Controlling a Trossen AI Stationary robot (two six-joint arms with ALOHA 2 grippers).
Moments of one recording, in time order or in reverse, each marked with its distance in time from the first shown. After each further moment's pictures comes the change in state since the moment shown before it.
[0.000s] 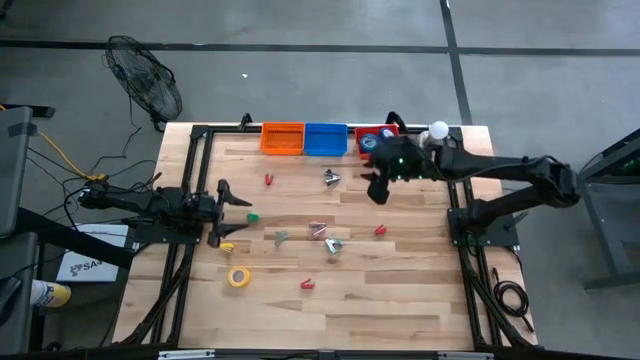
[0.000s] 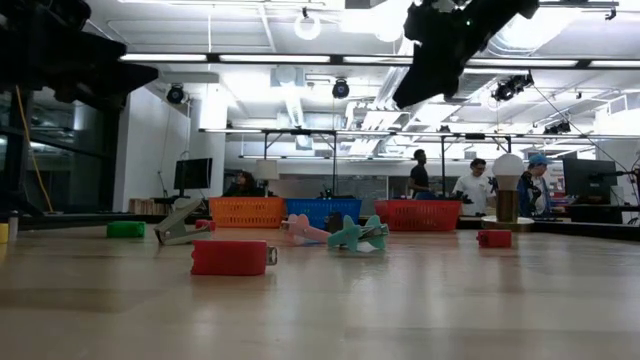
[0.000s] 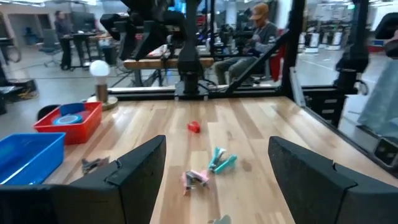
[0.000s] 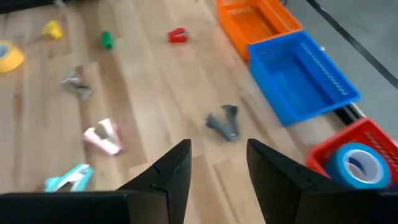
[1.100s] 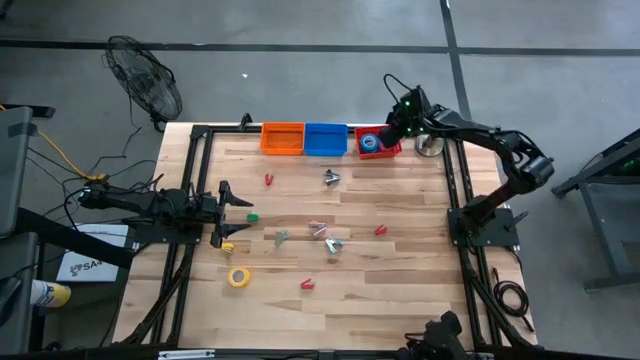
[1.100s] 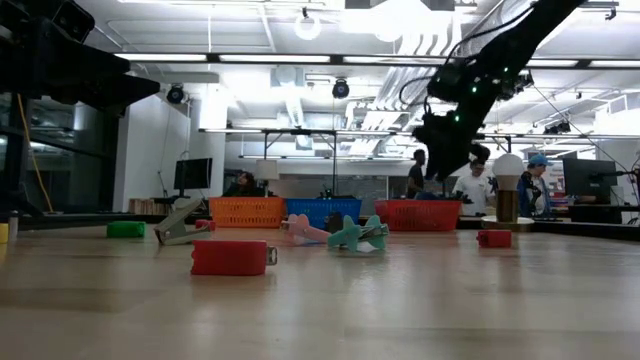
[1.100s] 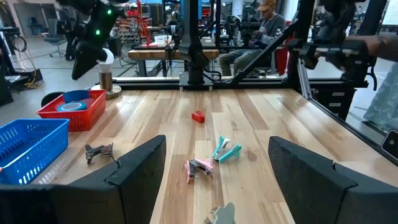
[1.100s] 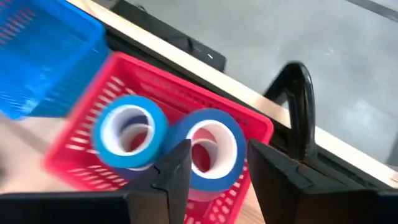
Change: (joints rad) left arm 0.000 0.000 -0.029 -0.025 -0.037 -0.023; right arm -0.685 0.279 0.003 0.074 -0.098 -0.006
